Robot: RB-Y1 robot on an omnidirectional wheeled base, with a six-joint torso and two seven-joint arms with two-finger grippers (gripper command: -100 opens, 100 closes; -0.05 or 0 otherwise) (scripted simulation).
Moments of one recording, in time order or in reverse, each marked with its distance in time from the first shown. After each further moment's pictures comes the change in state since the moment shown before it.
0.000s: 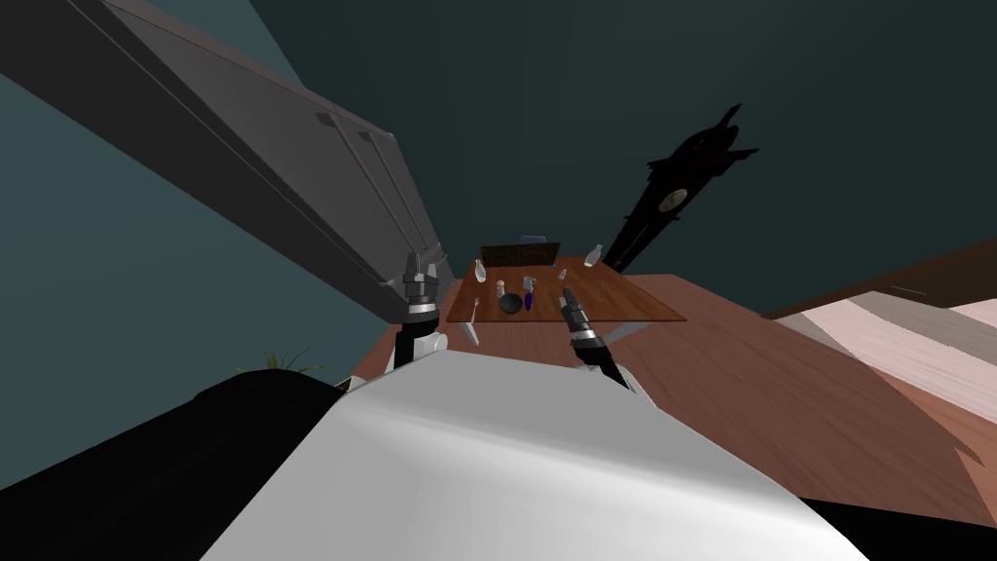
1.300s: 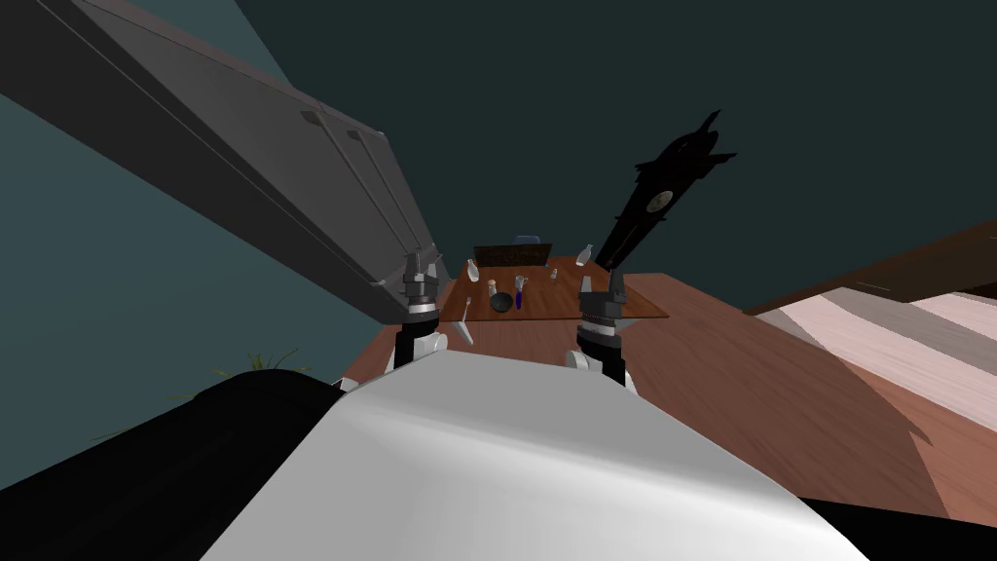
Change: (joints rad) left arm 0.000 0.000 0.000 0.000 0.000 0.000 0.000; right arm 0.011 0.379 -0.111 -0.161 0.064 -0.178 -0.227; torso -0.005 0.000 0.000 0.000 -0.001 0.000
